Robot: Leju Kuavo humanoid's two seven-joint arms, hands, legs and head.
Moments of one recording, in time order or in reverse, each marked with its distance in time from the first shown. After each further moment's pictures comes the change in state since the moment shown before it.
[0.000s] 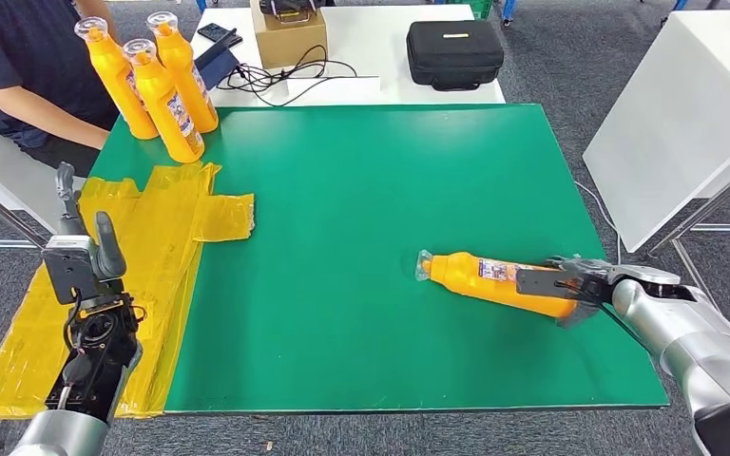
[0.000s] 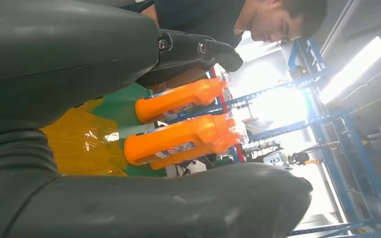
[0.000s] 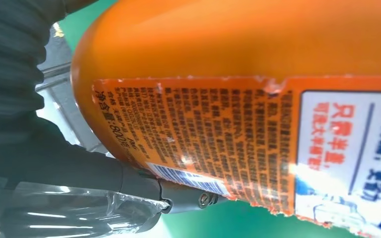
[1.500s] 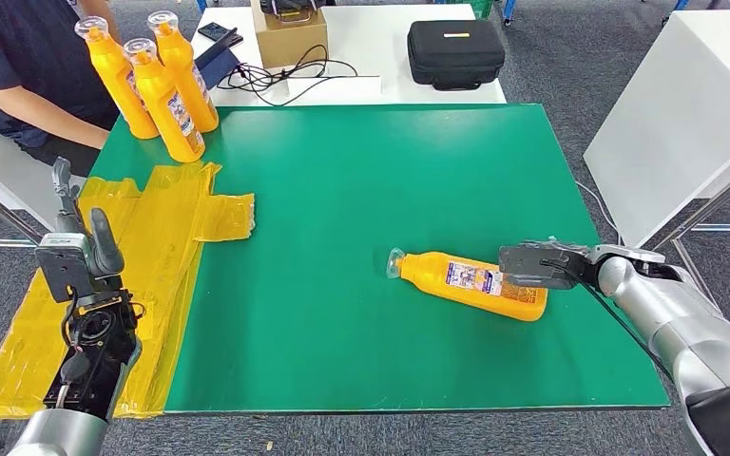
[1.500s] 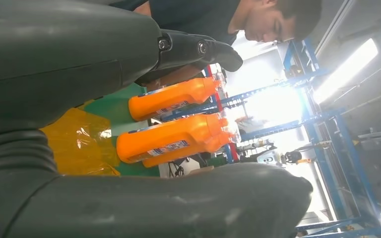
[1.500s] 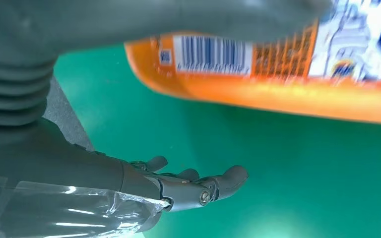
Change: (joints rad) left arm -0.004 0.000 0.000 -0.021 0.013 -0.014 0.000; right arm -0.036 0.023 -0.031 -0.074 -0.072 0.095 -0.032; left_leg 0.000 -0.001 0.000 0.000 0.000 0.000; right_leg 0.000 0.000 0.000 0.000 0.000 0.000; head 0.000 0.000
